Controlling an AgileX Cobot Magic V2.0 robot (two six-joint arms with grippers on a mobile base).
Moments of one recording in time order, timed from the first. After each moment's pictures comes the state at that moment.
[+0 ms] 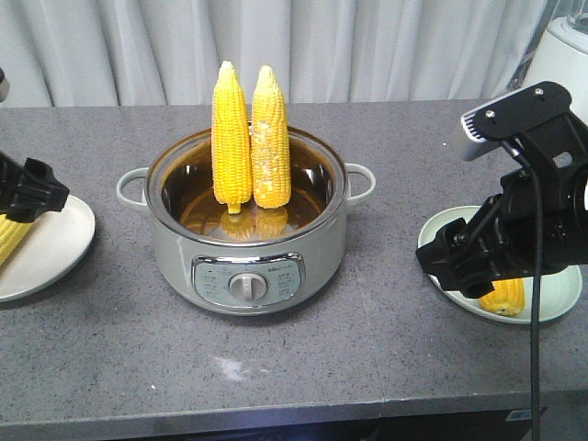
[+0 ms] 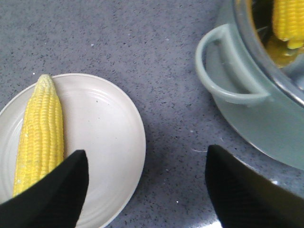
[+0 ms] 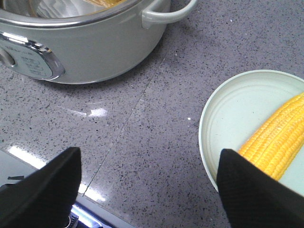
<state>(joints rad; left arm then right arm) -0.09 1.29 -1.16 -0.08 0.79 0.21 0.41 1.16 -1.10 0.06 0.91 -0.14</state>
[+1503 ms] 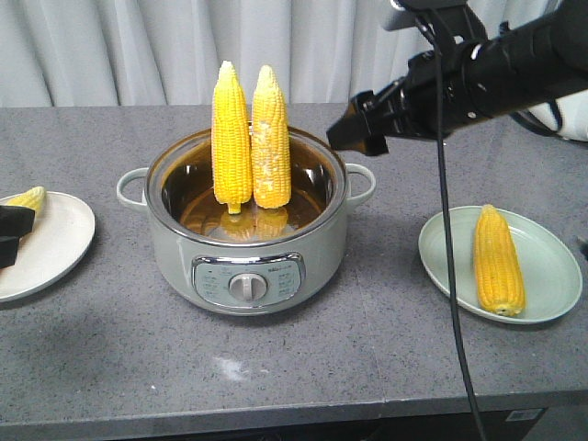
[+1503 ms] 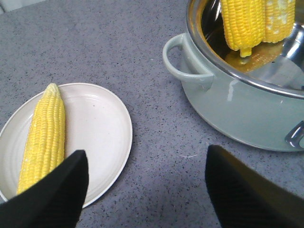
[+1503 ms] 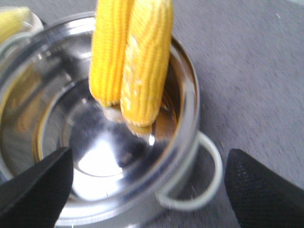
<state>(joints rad) -0.12 0.98 -0.93 -0.10 0.71 0.21 0.28 1.63 -1.57 0.54 0.85 -0.53</state>
